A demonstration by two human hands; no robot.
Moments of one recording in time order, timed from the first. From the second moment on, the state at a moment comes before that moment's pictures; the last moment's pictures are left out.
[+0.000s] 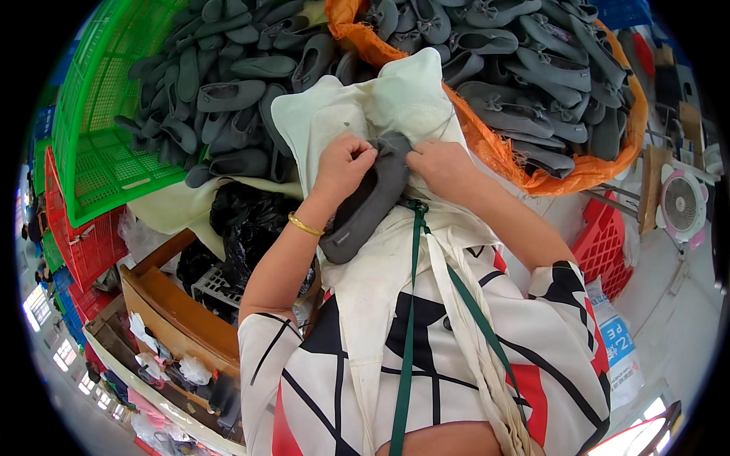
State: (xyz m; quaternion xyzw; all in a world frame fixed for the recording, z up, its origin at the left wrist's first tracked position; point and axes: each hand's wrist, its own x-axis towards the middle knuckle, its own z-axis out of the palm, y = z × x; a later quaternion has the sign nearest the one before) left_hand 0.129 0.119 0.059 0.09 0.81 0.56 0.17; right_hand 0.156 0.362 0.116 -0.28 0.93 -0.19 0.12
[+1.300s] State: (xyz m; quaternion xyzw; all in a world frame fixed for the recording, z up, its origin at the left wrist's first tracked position) left_hand 0.124 0.114 0.057 0.01 0.74 0.63 0.22; right_hand 0.138 0.324 0.125 -0.18 0.95 -0.22 0.14
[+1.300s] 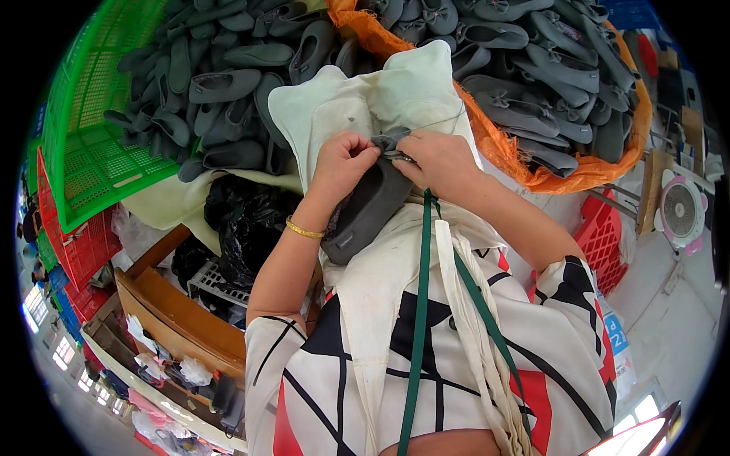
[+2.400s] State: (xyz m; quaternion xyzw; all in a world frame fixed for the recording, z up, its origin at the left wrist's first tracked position) left_hand 0.121 0.108 0.059 0.00 0.71 0.65 0.26; right_hand 0.164 0.323 0.130 -0.23 0.93 -0.23 0.16
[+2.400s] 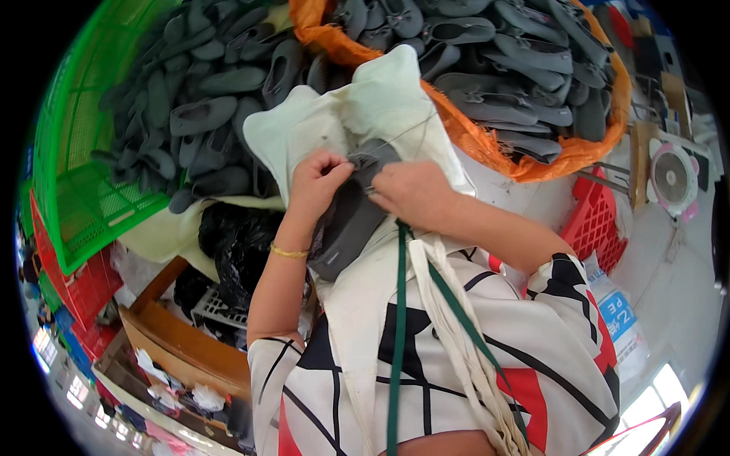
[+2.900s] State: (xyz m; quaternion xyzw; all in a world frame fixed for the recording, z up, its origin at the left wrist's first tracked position) left_hand 0.113 0.083 0.030 0.18 0.96 0.21 -0.05; right_hand 0.253 0.416 0.011 0.05 0.92 -0.37 0.13
